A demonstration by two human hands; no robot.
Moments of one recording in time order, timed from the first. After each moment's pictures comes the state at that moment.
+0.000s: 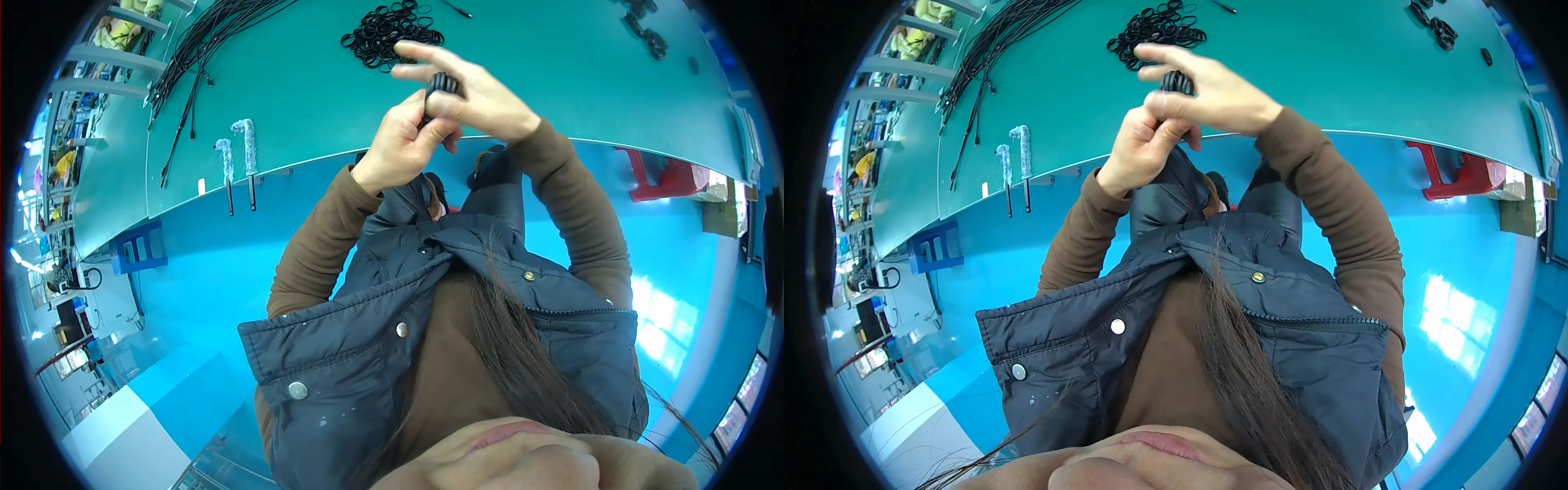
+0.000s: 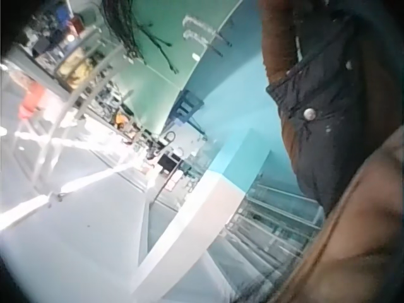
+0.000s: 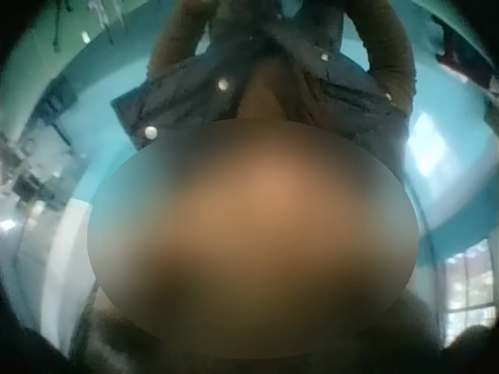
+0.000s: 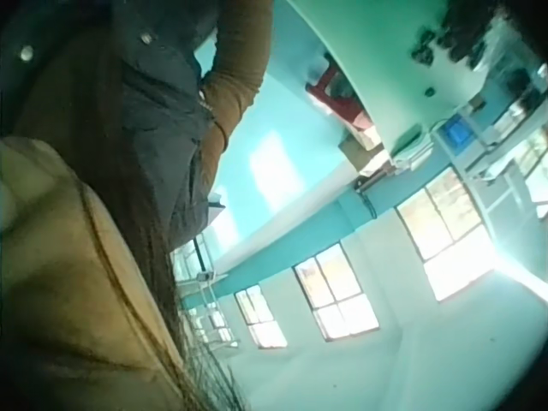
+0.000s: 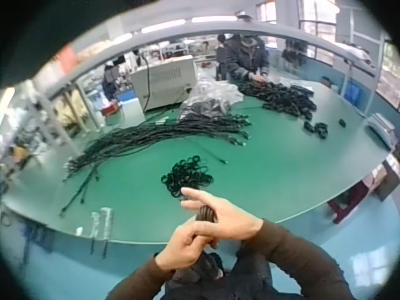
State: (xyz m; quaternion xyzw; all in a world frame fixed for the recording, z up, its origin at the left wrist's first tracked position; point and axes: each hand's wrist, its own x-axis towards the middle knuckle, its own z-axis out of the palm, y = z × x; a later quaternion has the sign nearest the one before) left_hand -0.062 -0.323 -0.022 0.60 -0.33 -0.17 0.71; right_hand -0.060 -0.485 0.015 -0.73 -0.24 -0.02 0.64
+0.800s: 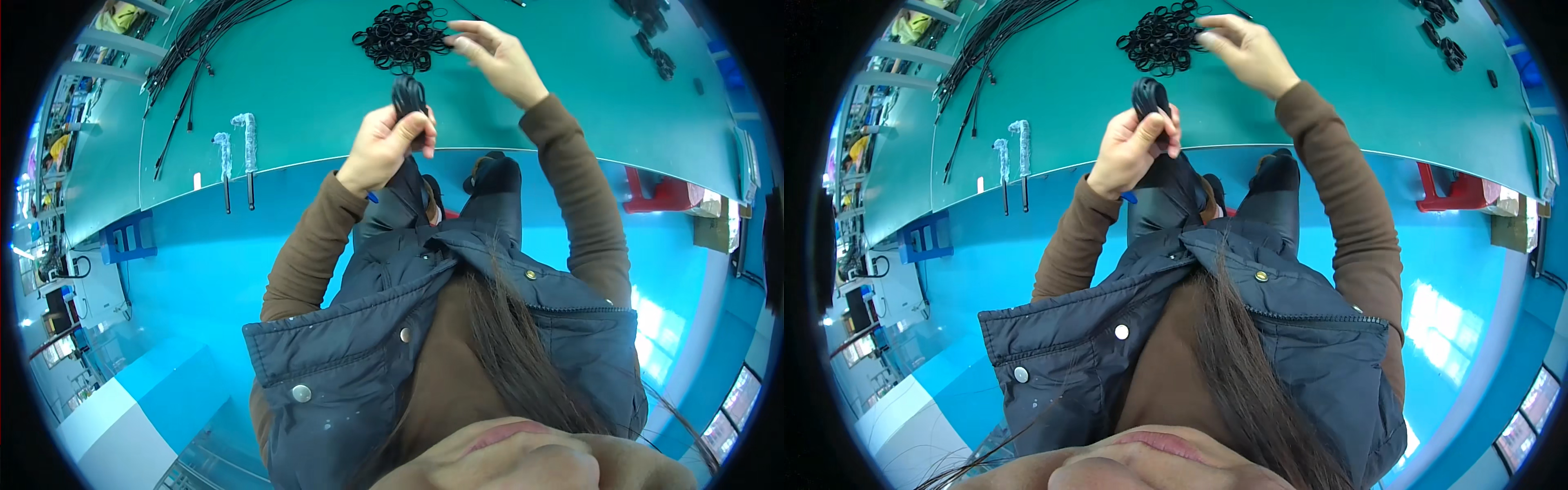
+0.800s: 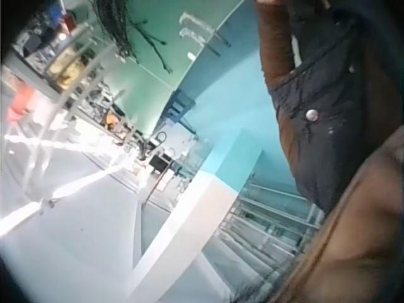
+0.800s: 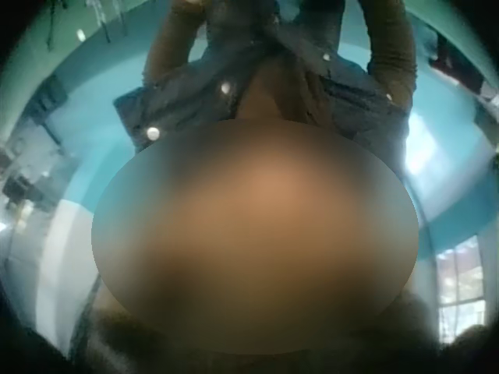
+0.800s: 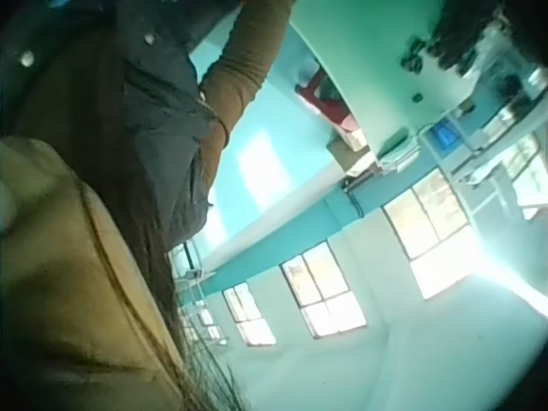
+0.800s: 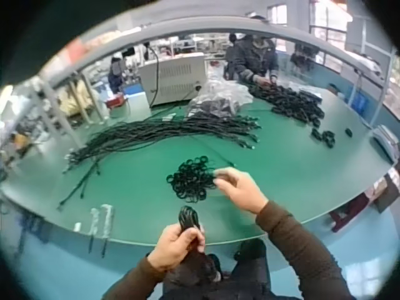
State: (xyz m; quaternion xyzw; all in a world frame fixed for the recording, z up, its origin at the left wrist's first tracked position) left_hand -0.047 -0.295 -0.039 0.51 -0.24 -0.25 0.79; right_hand 0.013 -0.524 -0.029 -0.71 -0.18 -0.01 0.69
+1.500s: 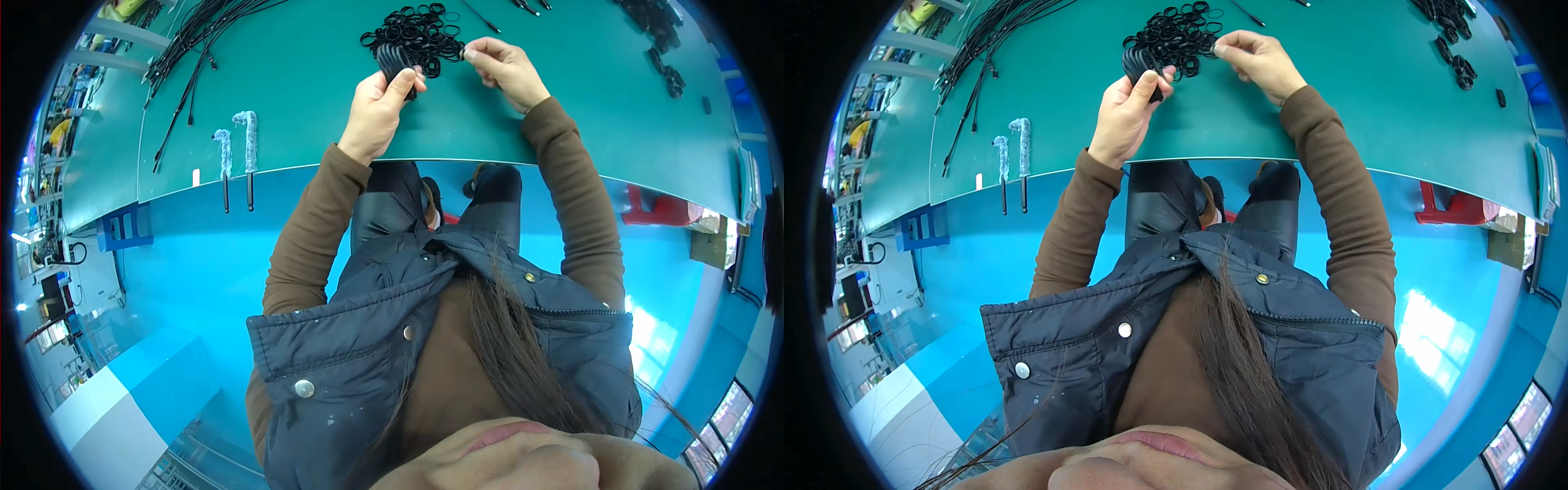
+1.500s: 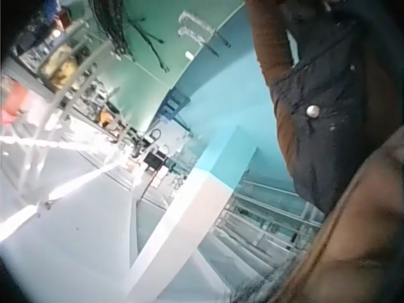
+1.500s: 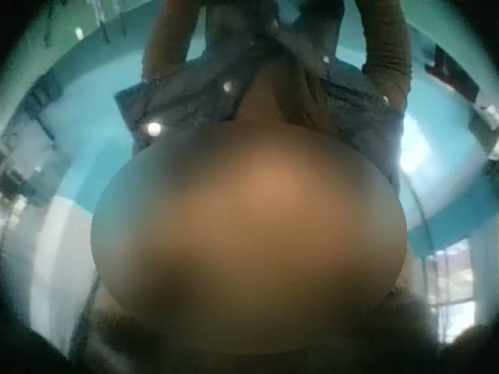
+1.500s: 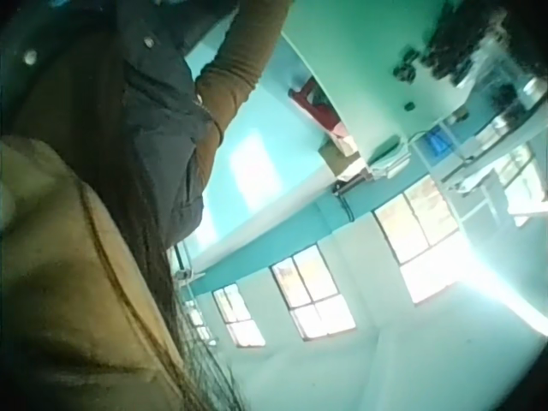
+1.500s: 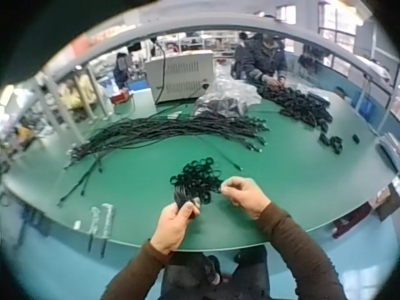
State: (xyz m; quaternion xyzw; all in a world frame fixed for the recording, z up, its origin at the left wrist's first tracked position) left_hand 0.010 -0.306 -0.053 0.54 -0.16 -0.13 0.82; right_hand 0.032 -0.537 -0.052 -0.72 -0.06 0.04 0.69
